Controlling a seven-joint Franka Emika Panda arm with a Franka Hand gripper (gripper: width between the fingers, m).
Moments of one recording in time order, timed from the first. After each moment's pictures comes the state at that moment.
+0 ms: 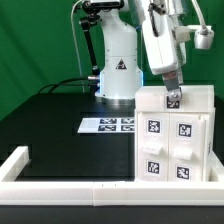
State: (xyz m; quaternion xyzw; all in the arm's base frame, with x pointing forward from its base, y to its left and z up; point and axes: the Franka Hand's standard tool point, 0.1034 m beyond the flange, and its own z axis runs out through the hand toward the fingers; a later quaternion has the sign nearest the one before) arm 0.610 0.069 0.153 -0.60 0.79 0.03 0.14
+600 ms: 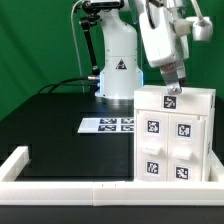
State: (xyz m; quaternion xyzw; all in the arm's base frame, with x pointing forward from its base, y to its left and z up) arm 0.609 0.071 0.170 -0.60 0.79 0.03 0.16
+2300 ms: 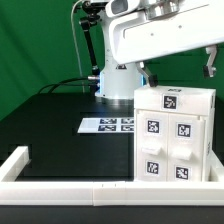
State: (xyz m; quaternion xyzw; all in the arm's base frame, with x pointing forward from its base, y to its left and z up) arm 0.608 0.073 0.180 -0.98 0.14 -0.03 0.10
